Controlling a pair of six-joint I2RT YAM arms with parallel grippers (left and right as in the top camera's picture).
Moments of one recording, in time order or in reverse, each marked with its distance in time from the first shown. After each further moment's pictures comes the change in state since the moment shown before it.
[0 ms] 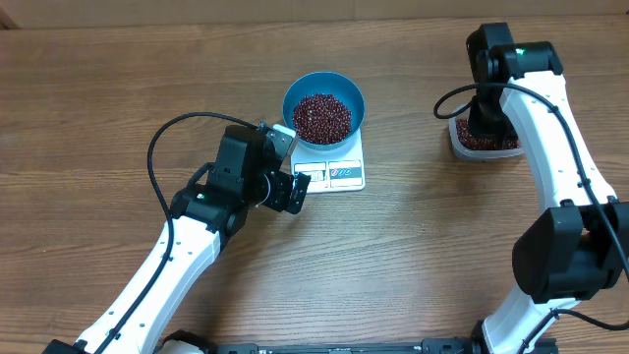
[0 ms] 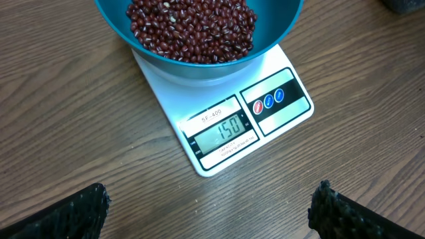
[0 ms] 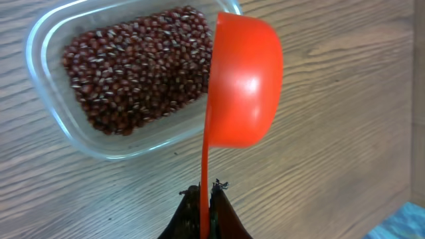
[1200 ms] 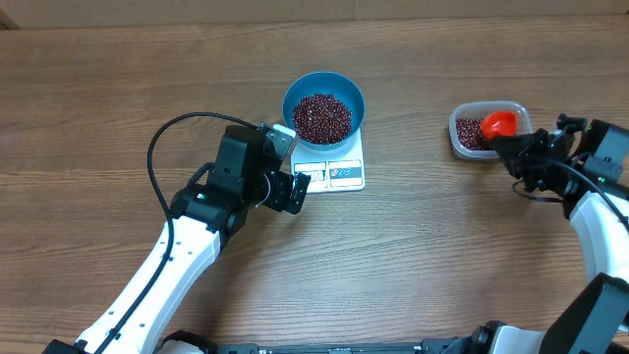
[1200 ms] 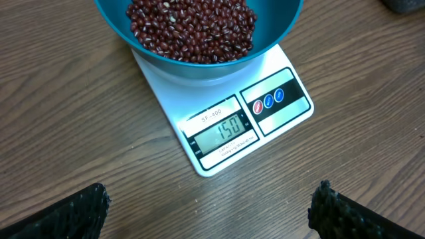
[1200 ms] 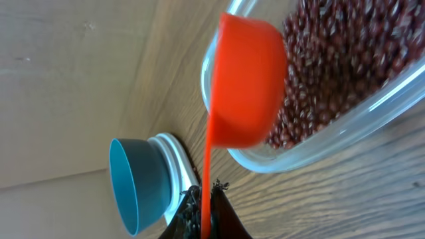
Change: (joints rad) left arm 0.000 0.000 0.000 0.000 0.000 0.000; right arm -0.497 -0.415 -0.886 1.066 -1.220 0.332
